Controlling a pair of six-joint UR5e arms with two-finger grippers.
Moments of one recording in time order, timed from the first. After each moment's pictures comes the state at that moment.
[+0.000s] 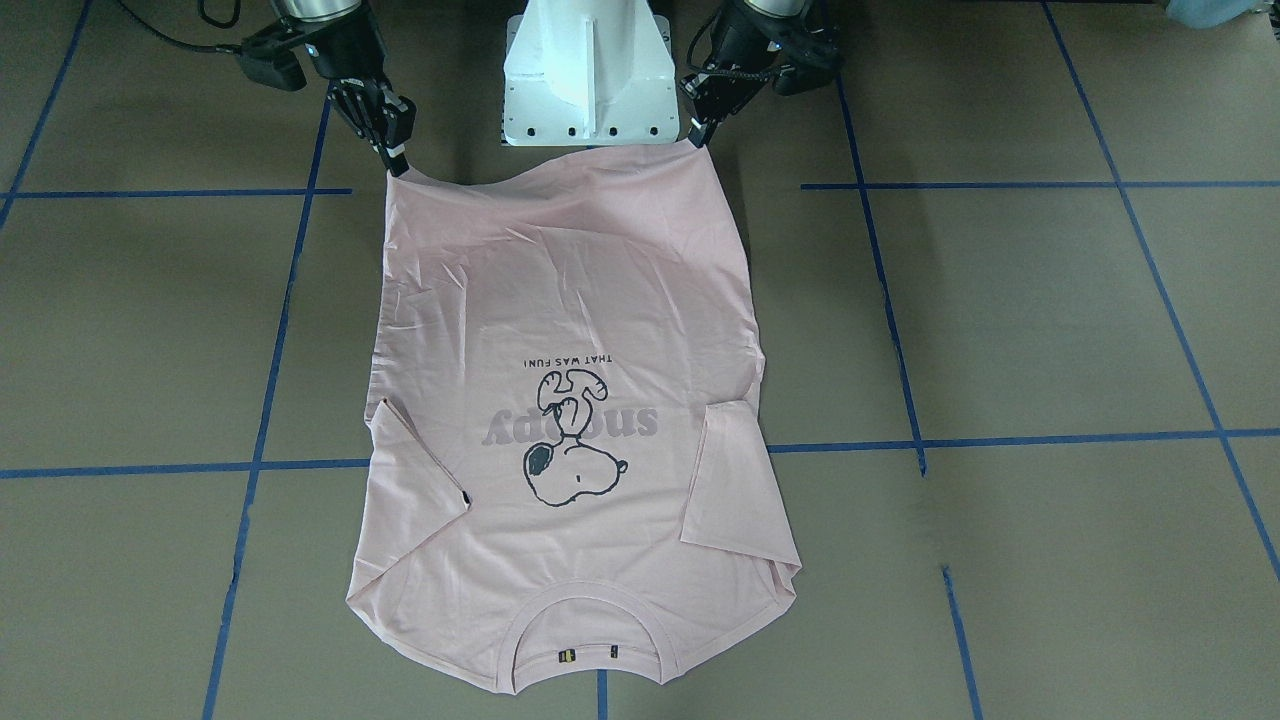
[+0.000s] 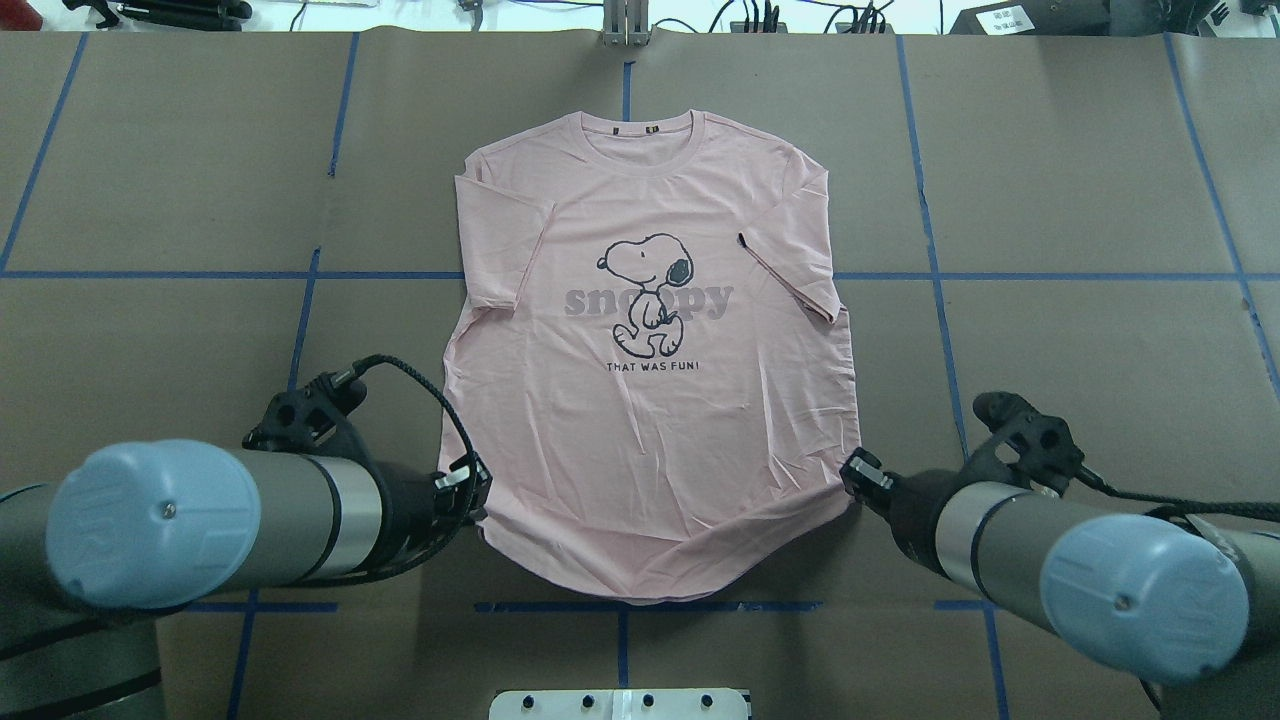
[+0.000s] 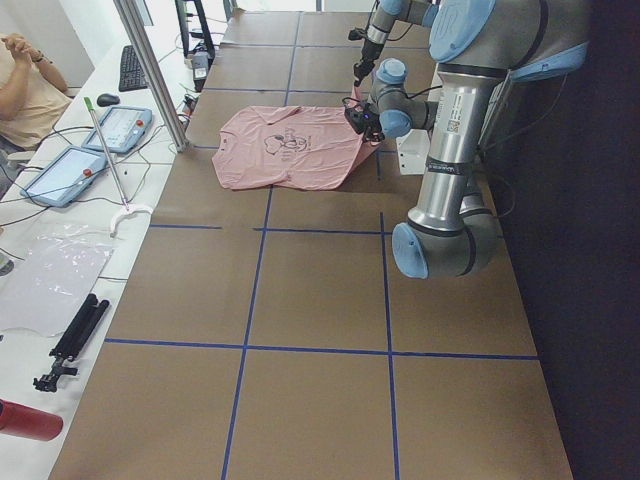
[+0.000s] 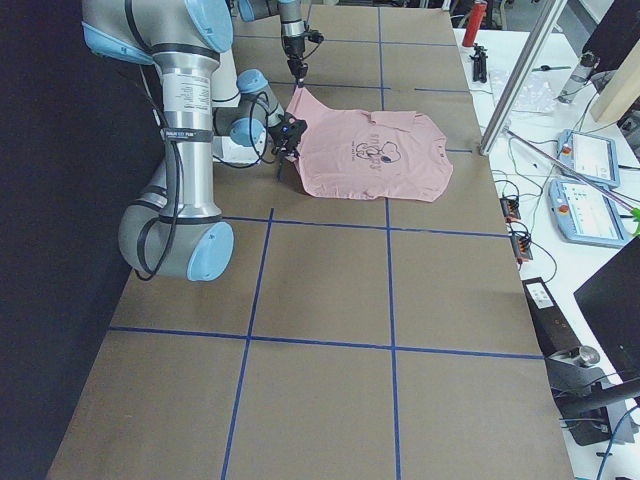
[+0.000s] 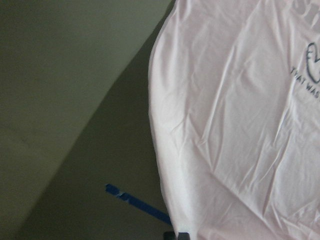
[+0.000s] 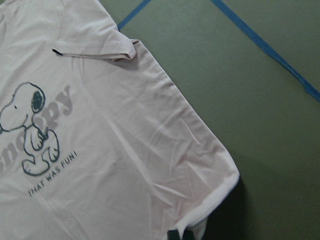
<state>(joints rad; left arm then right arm) -0.33 -1.91 -2.20 -1.70 -1.66 -1.98 0.27 -1.49 2.28 -1.39 1.40 2.04</state>
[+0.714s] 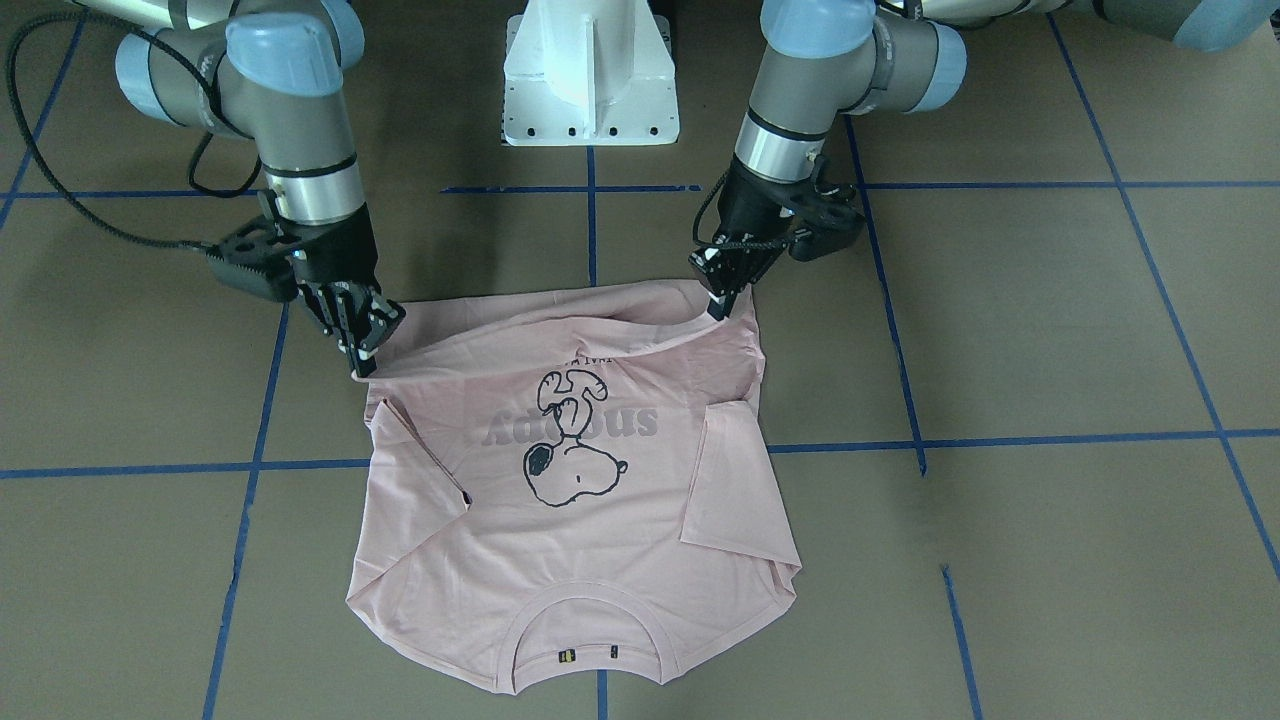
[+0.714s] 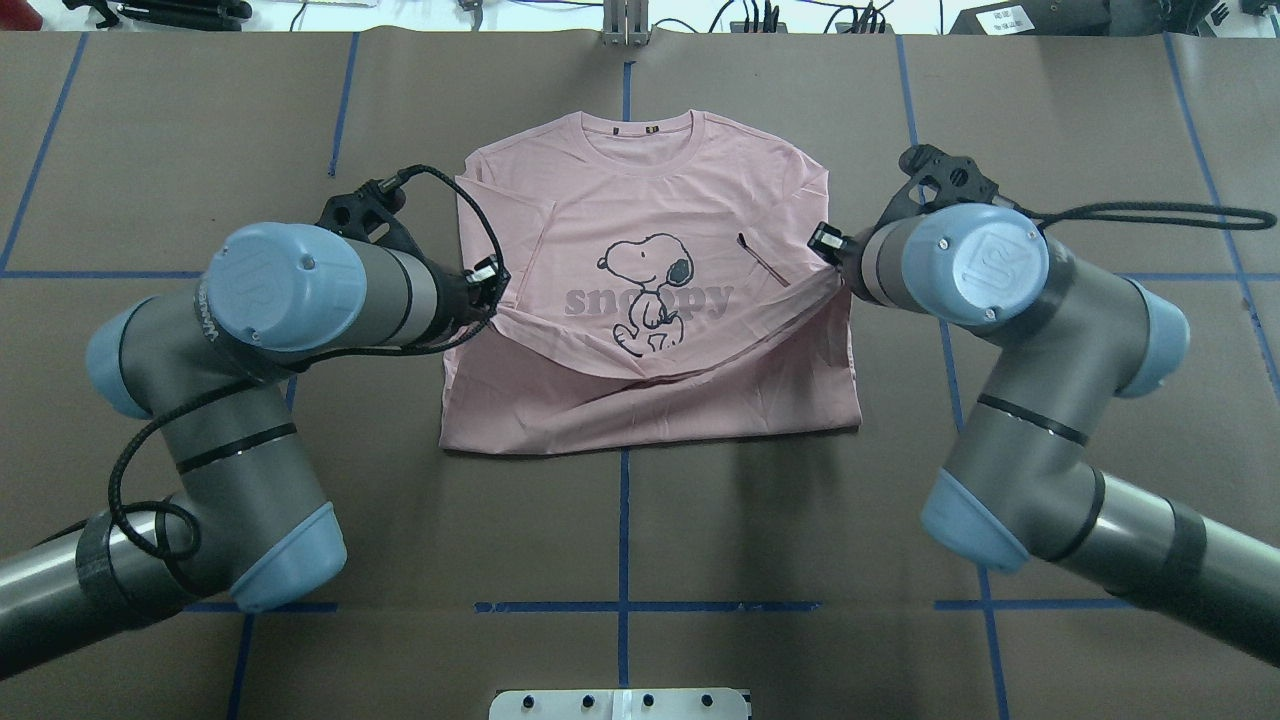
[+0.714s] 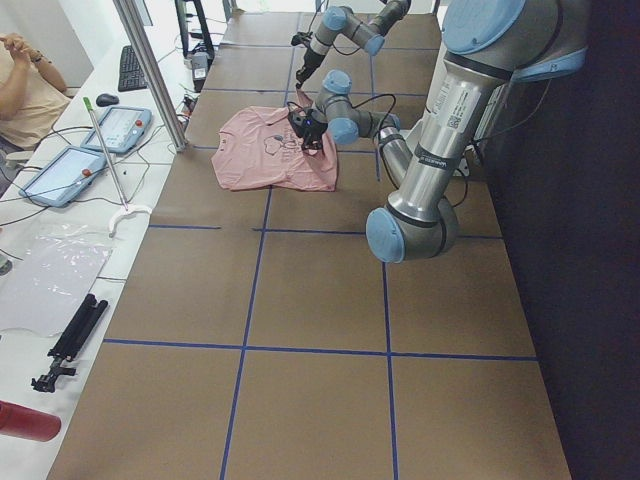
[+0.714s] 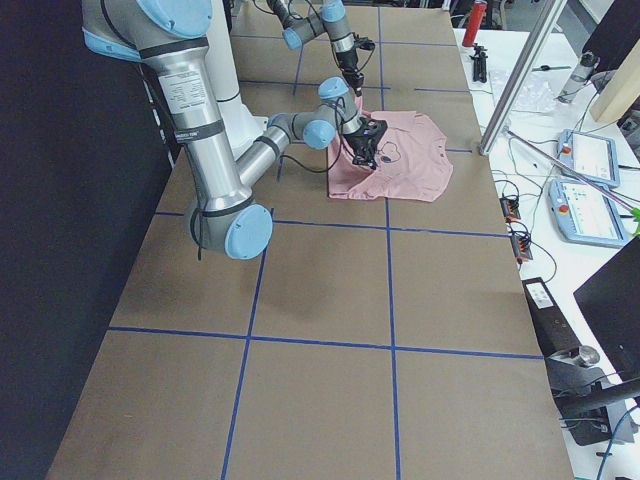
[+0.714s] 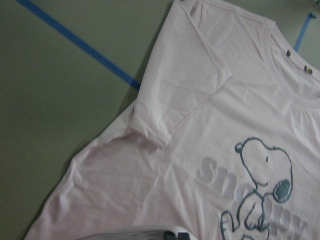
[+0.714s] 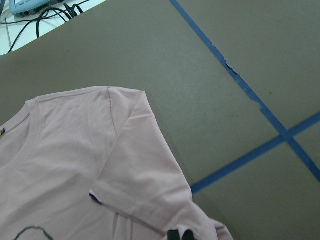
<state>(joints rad) -0.59 -2.07 -1.81 -1.87 -1.66 -1.79 0.66 -1.14 1.79 -1.39 1.55 1.62</state>
